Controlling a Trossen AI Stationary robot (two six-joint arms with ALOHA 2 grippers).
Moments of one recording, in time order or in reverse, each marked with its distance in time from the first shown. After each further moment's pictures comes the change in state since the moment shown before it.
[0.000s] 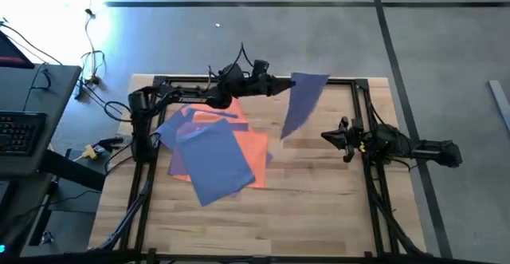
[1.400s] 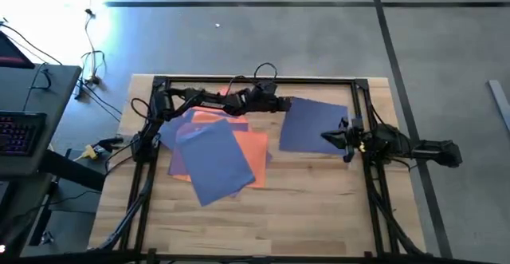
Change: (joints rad) left arm -0.039 0.234 0.111 -0.648 -0.408 0.212; right arm 0.000 0.000 0.000 0.000 0.000 0.000
